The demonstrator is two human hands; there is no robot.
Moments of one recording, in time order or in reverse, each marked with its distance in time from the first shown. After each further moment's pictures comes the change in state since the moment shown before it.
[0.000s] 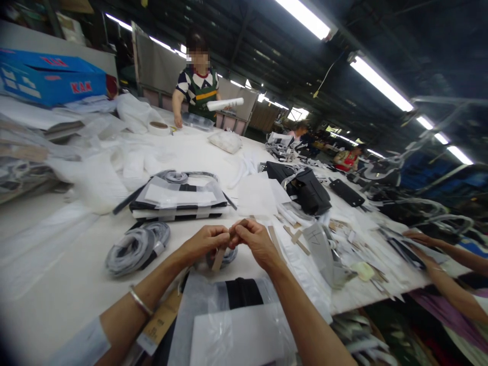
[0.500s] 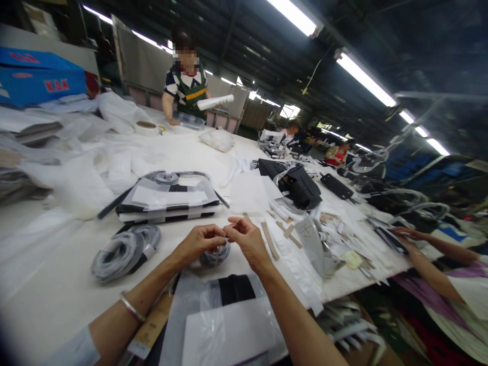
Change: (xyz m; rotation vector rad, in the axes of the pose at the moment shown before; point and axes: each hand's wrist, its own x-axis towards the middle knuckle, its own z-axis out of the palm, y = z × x) left_hand 0.008 -0.011 0.002 0.039 0.107 0.041; right_hand -0.008 0.004 0.003 -0.040 0.239 0.009
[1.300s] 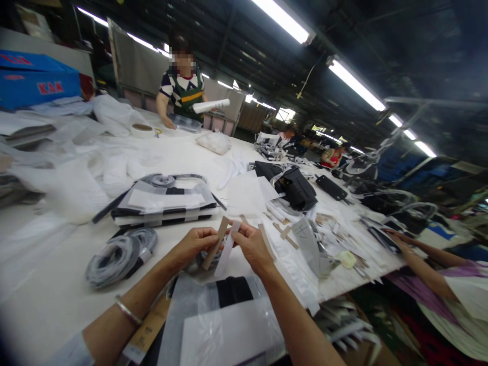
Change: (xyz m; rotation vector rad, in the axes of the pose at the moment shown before) left_hand -0.005 0.008 0.001 -0.192 -0.024 -0.113; right_hand -0.005 -0.007 -0.007 -0.080 -0.015 -0.046
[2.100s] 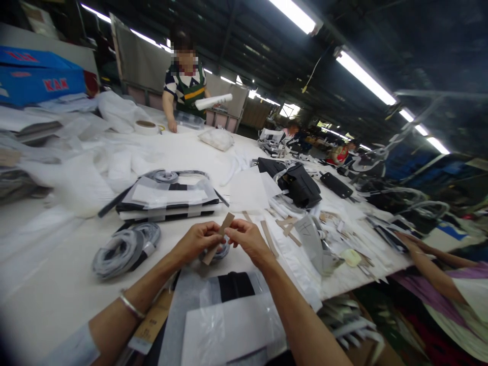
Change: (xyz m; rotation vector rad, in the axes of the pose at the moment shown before) left_hand 0.000 -0.001 0.003 0.130 0.053 0.057; right_hand 0.008 0.002 -0.002 -0.046 -0.163 0.038
